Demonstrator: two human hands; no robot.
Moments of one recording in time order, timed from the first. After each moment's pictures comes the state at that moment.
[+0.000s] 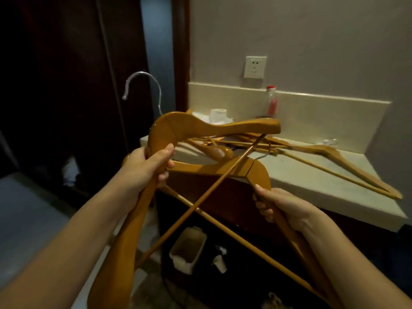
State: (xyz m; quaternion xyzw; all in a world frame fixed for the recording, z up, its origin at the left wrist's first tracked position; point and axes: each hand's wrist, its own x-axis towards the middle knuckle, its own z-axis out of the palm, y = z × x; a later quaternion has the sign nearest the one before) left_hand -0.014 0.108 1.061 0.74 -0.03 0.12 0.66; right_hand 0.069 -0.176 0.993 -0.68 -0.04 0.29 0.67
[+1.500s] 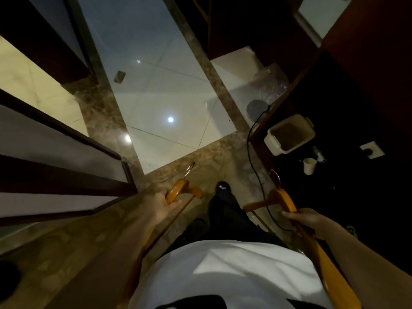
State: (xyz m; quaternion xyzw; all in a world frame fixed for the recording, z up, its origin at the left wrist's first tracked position) left_hand -0.221 0.323 0.660 0.67 0.50 -0.16 0.52; right_hand 0.035 0.043 0.675 -0.80 0.10 0.55 0.21
